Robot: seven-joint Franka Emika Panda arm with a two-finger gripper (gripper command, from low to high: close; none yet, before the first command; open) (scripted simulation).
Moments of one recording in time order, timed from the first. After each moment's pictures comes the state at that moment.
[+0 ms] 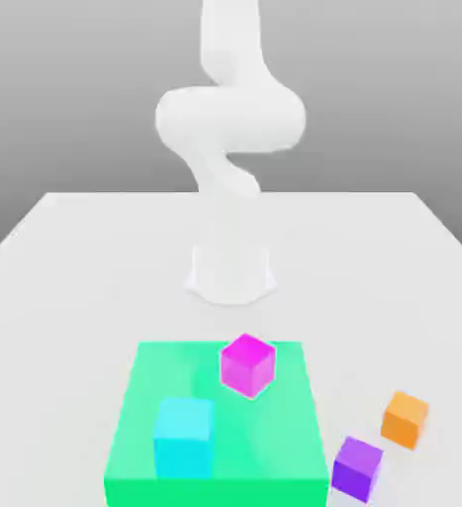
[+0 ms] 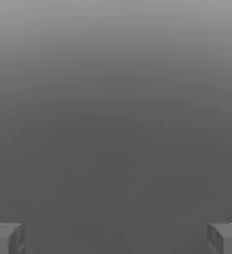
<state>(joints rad) 0.04 -0.71 0.01 -2.33 0.01 2.34 0.76</state>
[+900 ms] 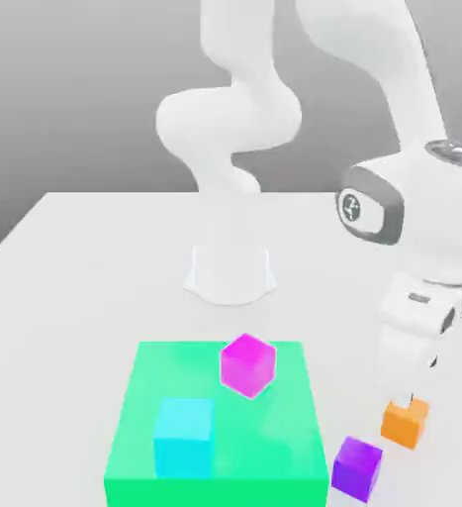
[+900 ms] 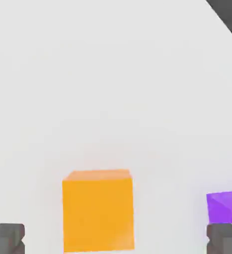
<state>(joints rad) 0.39 0.28 0.14 -2.56 -0.12 2.84 0.49</state>
